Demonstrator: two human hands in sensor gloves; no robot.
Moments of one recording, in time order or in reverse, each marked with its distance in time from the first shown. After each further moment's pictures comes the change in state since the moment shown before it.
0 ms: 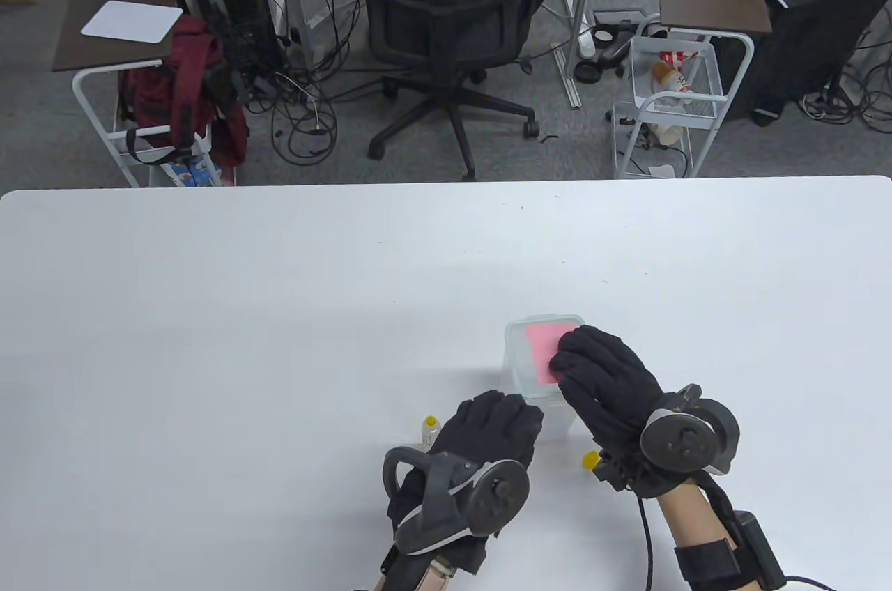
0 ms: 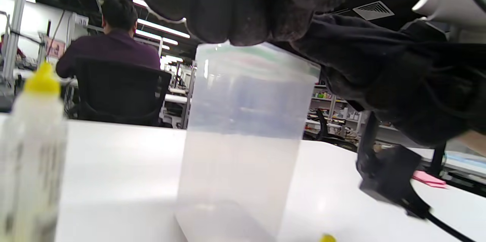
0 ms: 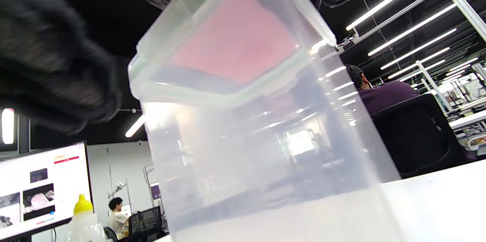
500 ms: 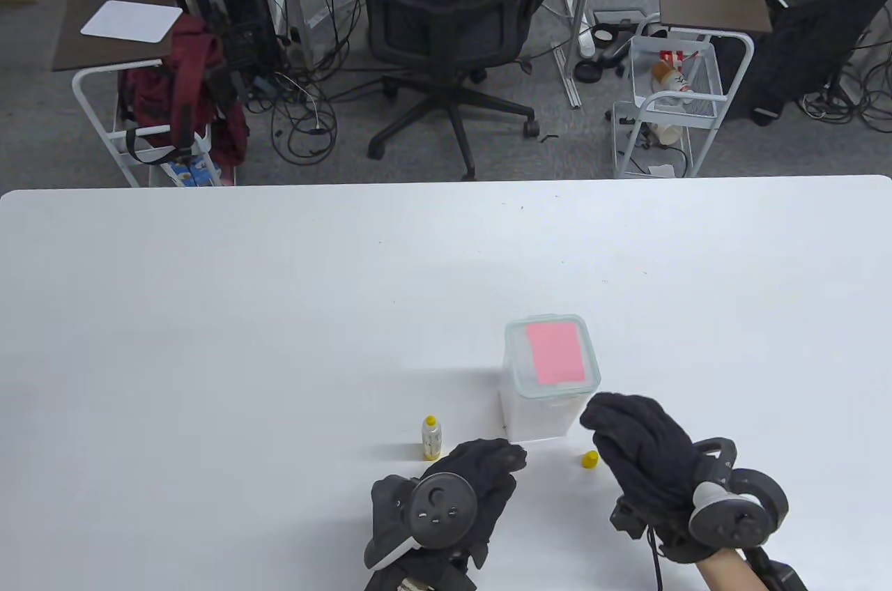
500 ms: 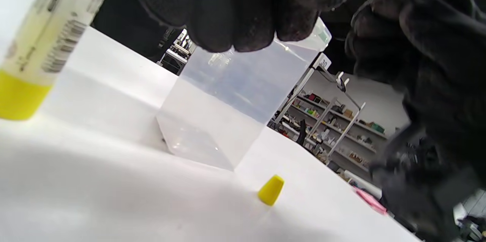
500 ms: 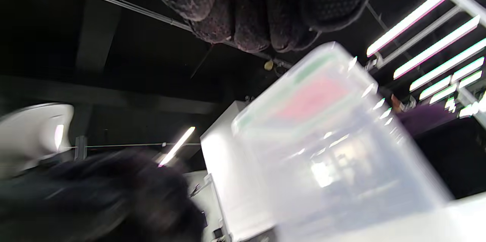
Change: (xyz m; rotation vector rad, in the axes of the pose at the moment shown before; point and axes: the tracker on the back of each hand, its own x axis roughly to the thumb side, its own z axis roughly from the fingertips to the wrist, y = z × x) left_hand -0.040 -0.055 0.025 -0.038 0.065 0.390; right_hand 0.032 -0.014 0.068 -0.094 -0.096 -0.150
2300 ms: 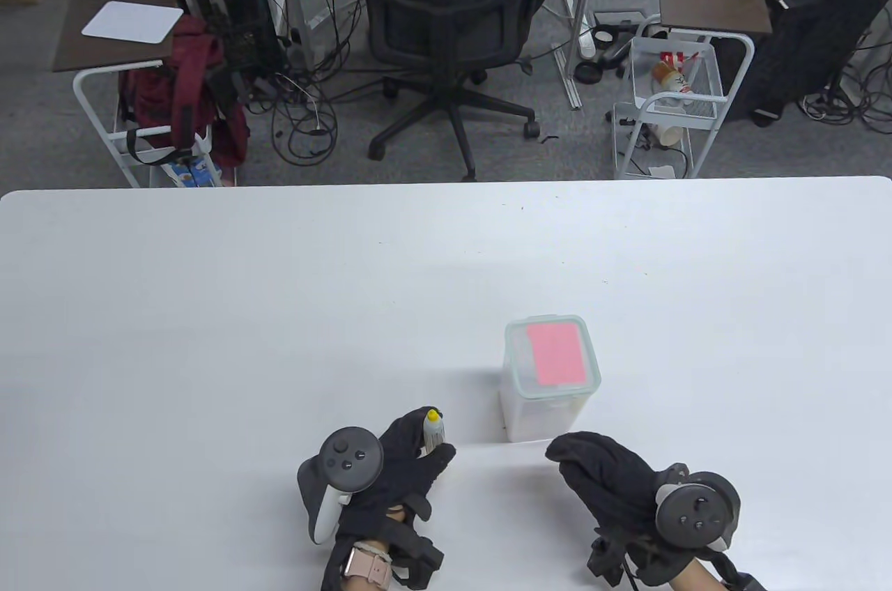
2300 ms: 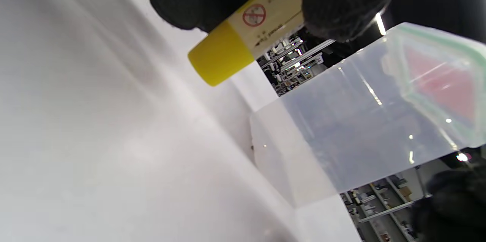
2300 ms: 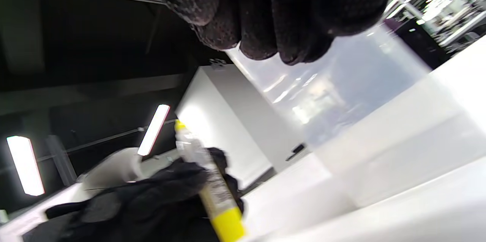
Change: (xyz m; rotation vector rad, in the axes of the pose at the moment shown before) left_hand -0.101 0.001 0.002 0.001 0.355 0.386; right_hand -0.022 0.031 0.015 0.142 0.242 -0.103
